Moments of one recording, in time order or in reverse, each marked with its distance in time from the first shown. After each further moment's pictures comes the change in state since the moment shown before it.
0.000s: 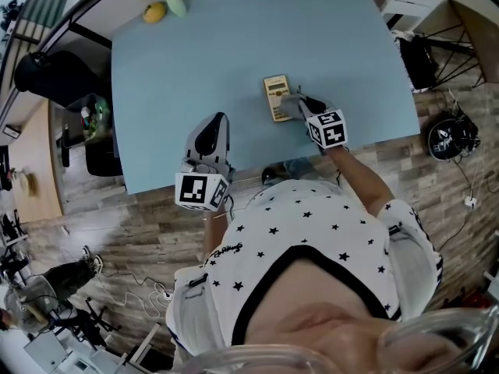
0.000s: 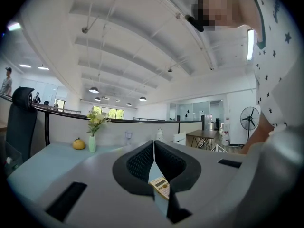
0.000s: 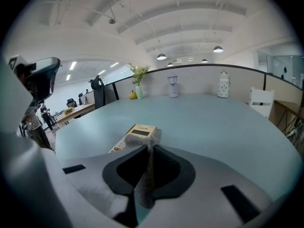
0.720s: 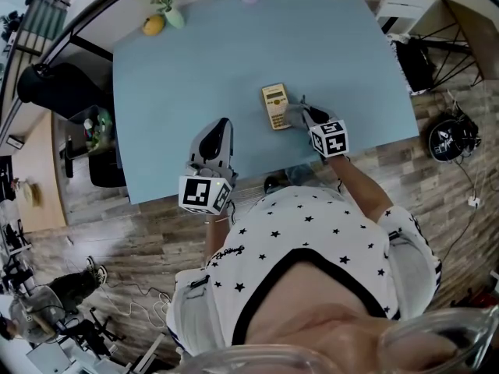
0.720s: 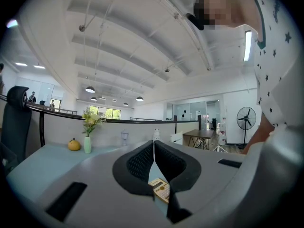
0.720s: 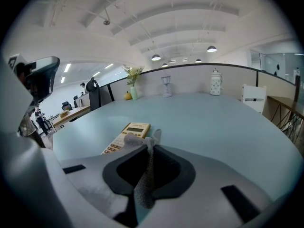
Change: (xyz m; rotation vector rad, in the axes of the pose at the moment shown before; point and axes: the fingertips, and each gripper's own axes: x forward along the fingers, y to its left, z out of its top) left arm 0.011 -0.009 0.001 0.012 0.003 -0.042; right arm -0.011 -0.014 -0.013 0.046 -0.008 -0.046
